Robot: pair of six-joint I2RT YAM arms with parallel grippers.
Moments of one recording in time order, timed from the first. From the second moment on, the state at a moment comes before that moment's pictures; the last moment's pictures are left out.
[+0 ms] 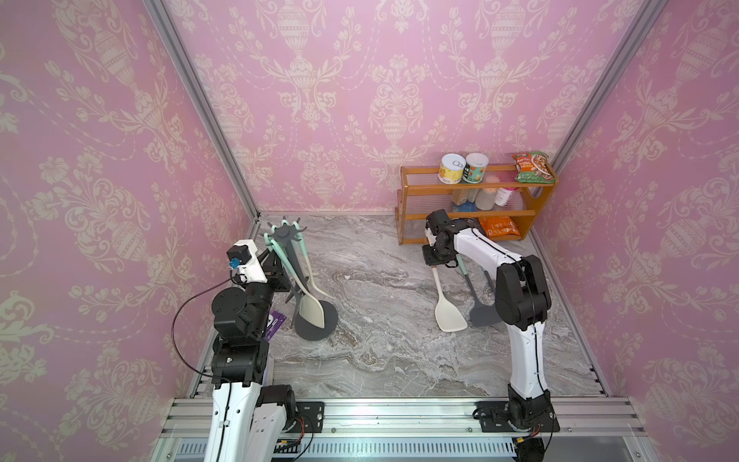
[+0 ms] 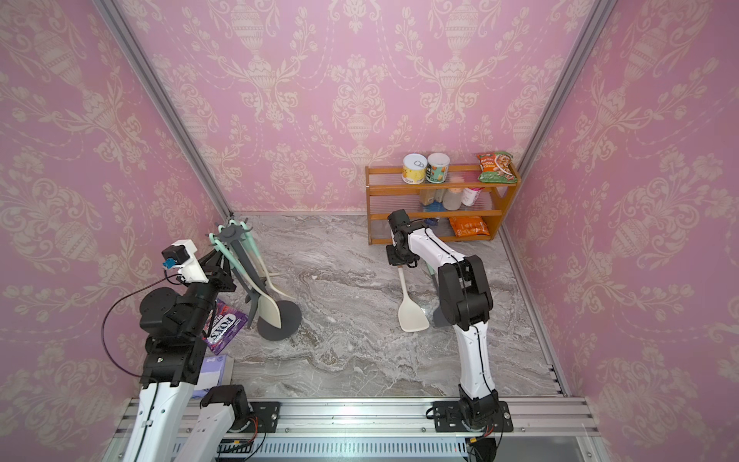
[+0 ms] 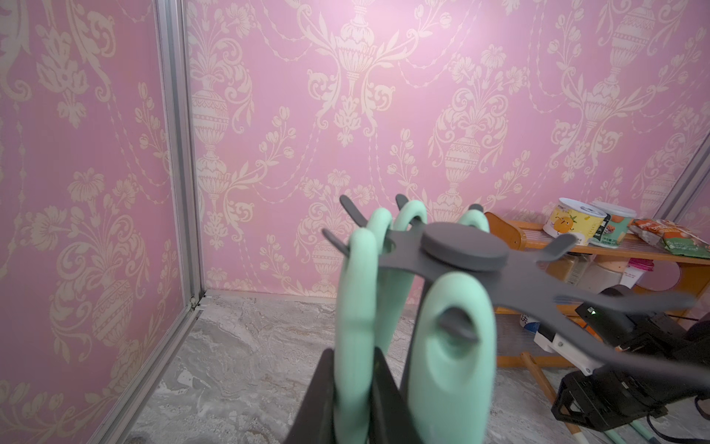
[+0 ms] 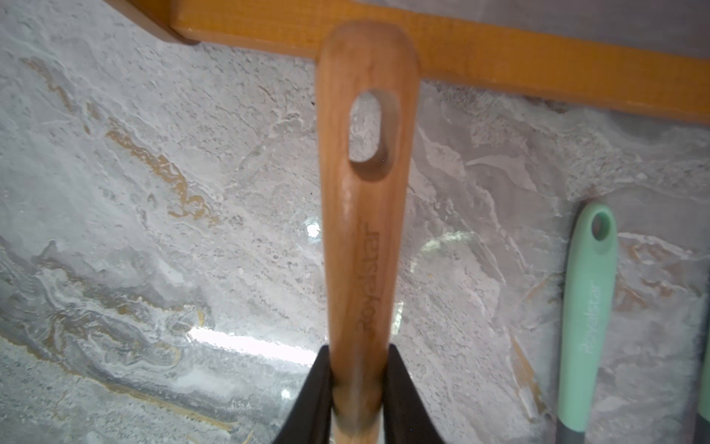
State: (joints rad) left arm 0.08 0.58 0.70 -0.03 0.14 -0.20; right arm 0.33 2.17 1.76 -0.82 0.05 0.17
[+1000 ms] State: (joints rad) left arm 0.08 0.58 0.70 -0.03 0.14 -0.20; right arm 0.26 2.21 1.71 -0.79 0.09 0.22
